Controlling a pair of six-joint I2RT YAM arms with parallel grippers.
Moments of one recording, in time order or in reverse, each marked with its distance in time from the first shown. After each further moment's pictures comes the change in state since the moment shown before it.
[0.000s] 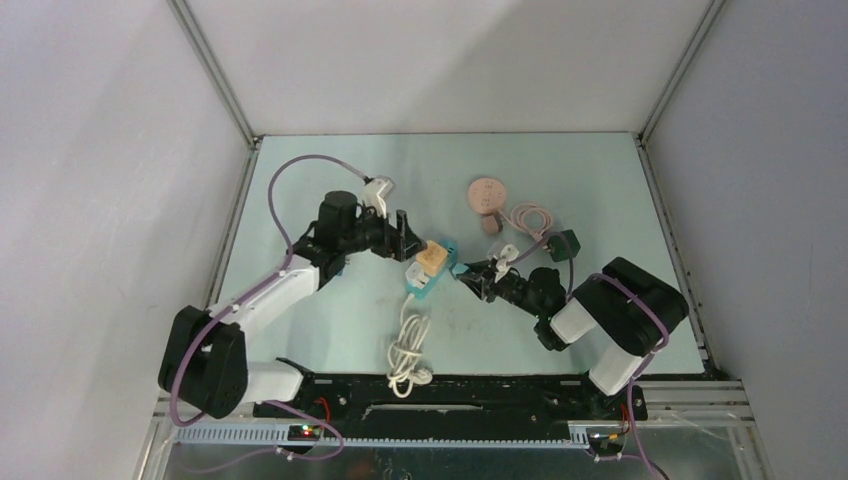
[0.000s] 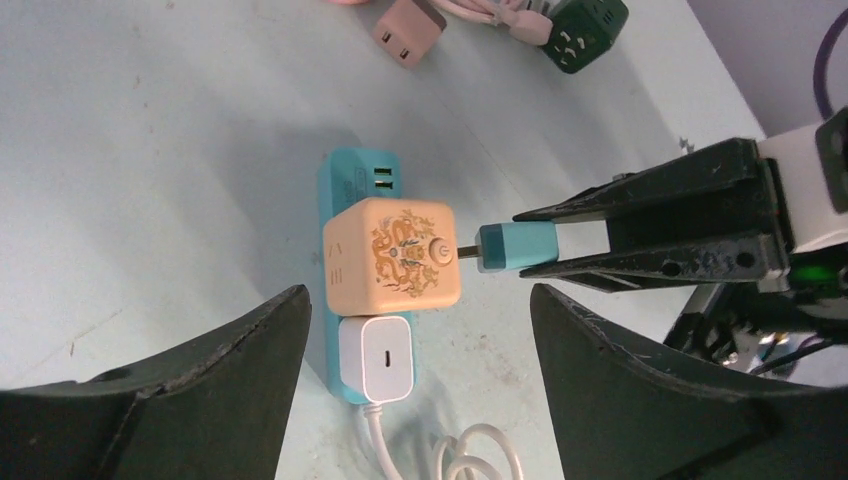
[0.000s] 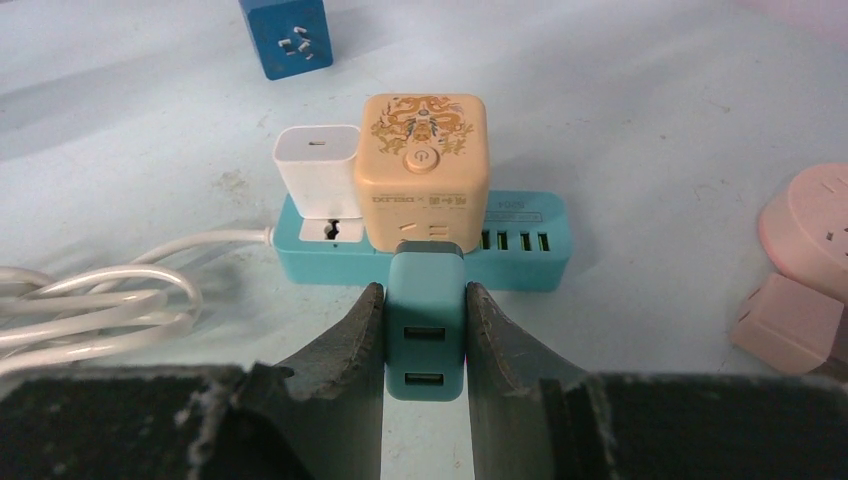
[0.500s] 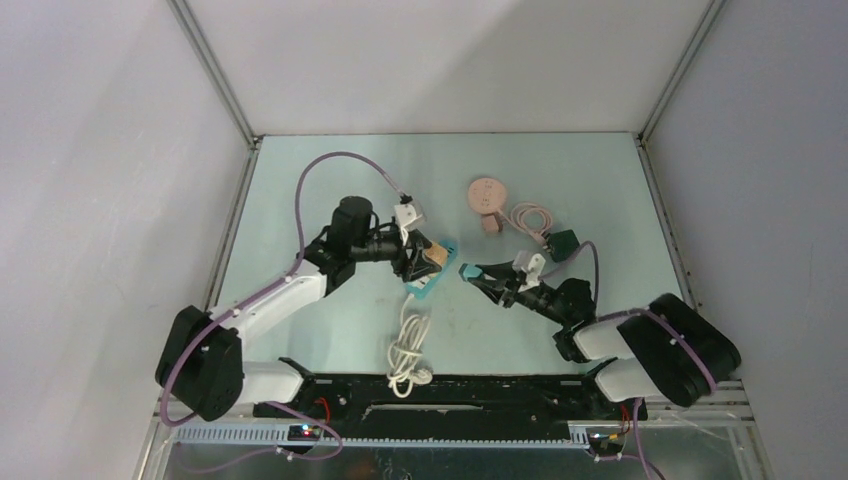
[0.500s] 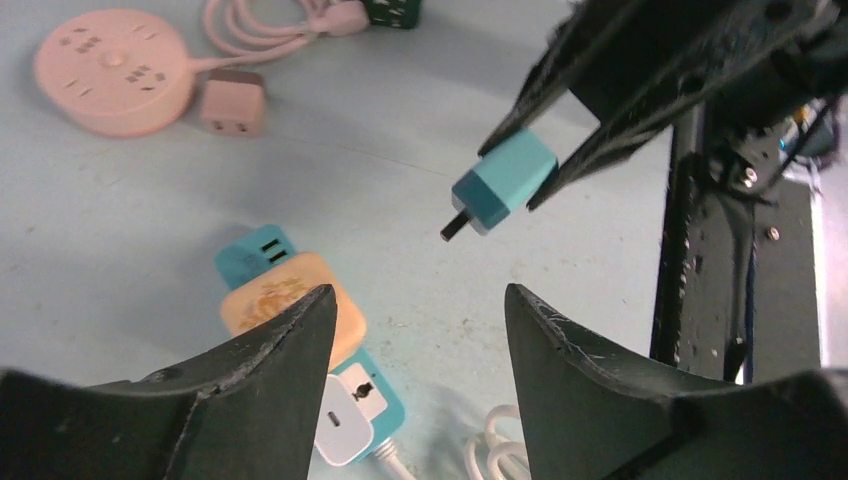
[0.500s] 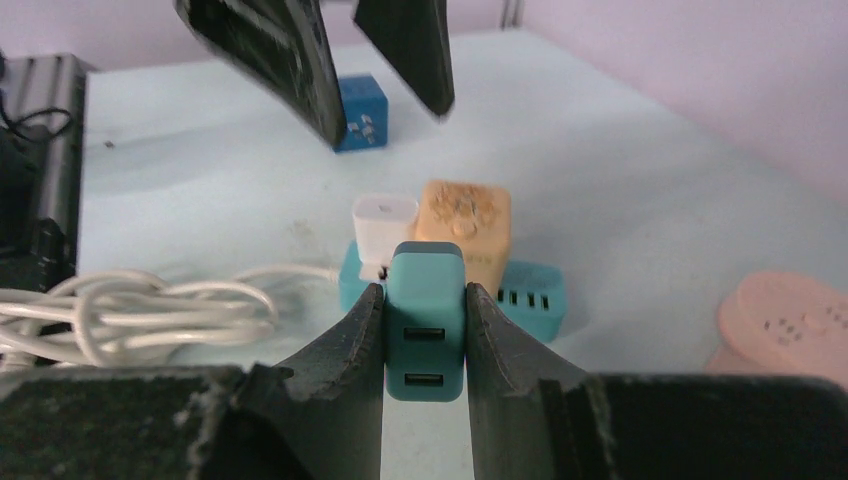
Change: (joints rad) left arm -0.117 -0.021 0.001 0.042 0.224 0.424; right arm -0.064 -0.276 -0.127 0.000 -0.151 0.005
